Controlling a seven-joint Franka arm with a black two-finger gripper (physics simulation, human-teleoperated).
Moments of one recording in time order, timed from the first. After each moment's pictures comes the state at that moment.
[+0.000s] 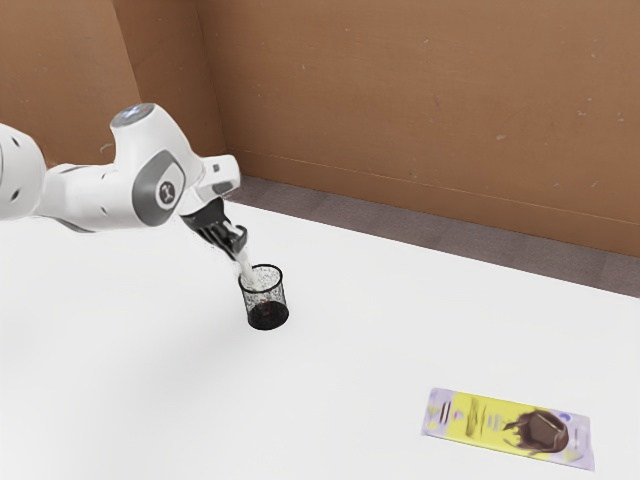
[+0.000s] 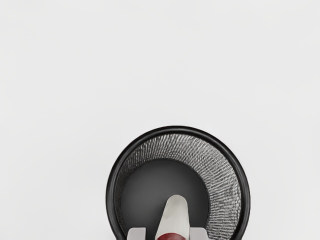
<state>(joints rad) -0.09 0.14 0.14 -2.09 -0.24 2.52 0.33</state>
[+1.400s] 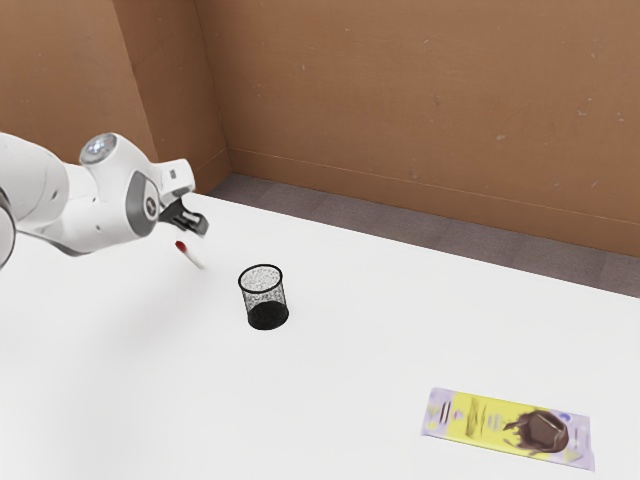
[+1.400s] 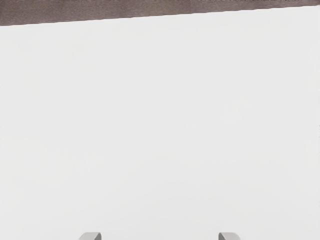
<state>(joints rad) 0.26 0.49 0.01 -1.84 -0.30 2.86 0.57</state>
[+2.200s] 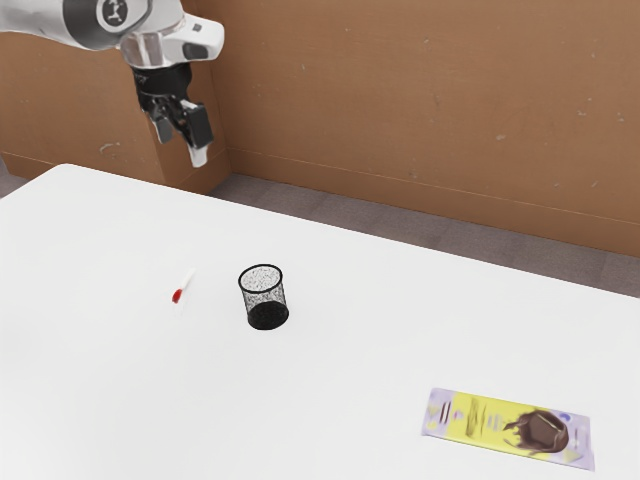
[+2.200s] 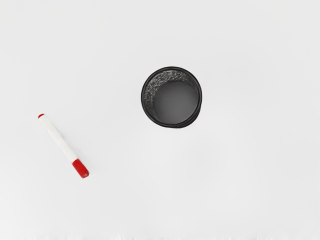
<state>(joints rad) -0.02 -0.03 -0.03 -1.58 0.11 1.63 0.27</state>
